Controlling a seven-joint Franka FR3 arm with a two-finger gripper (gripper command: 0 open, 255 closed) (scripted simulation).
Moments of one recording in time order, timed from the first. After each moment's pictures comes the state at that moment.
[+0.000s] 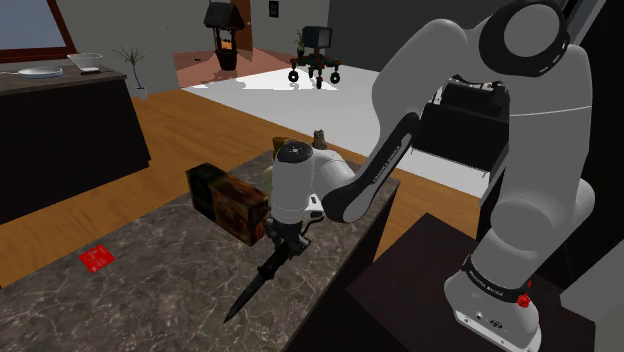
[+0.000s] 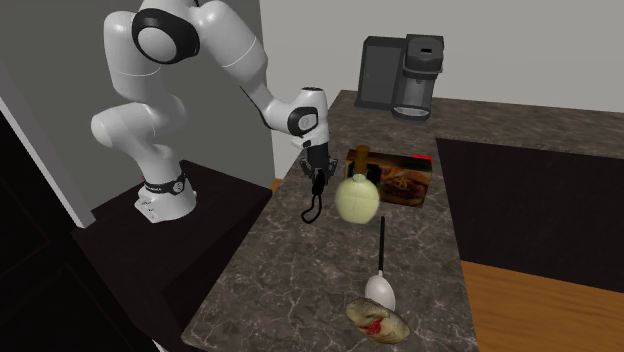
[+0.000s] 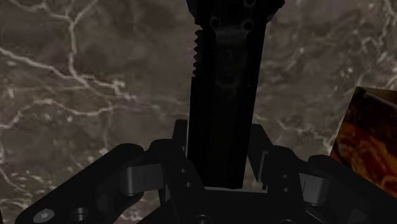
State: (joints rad) arm -0.20 0.45 0.83 -2.30 -0.78 2.55 2.52
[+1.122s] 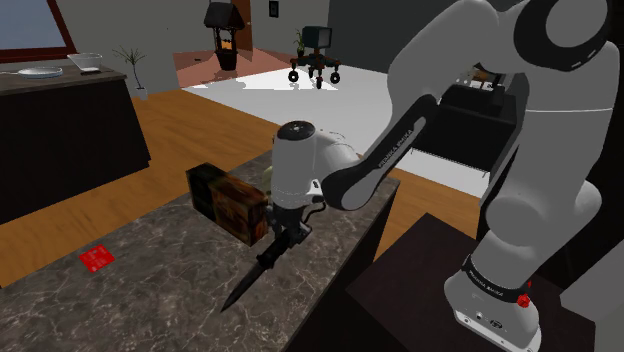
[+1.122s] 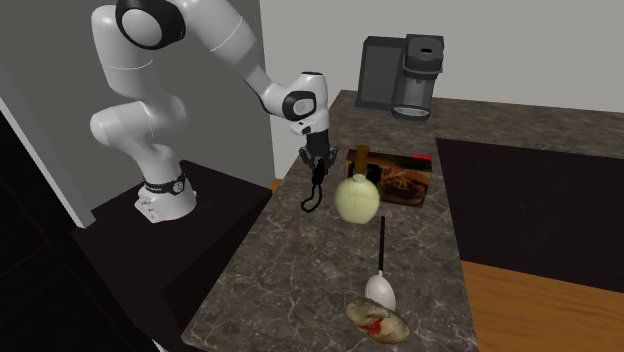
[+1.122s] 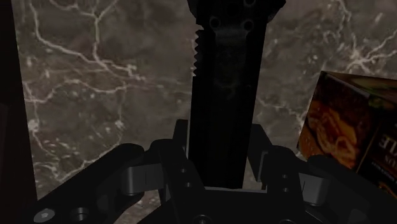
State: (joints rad) arm -0.32 0.33 0.98 -2.32 -0.62 2.50 2.40
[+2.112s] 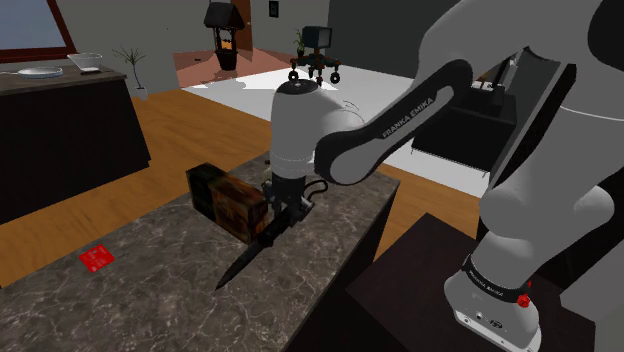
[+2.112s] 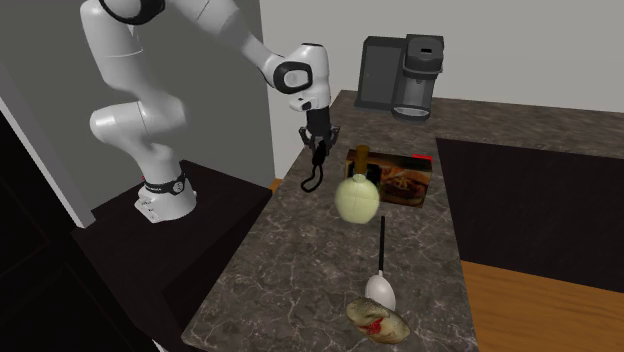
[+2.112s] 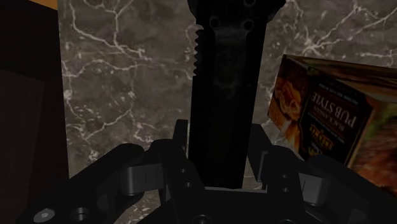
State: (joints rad) arm -0.55 0.09 1.23 -2.30 -0.25 2.39 2.14
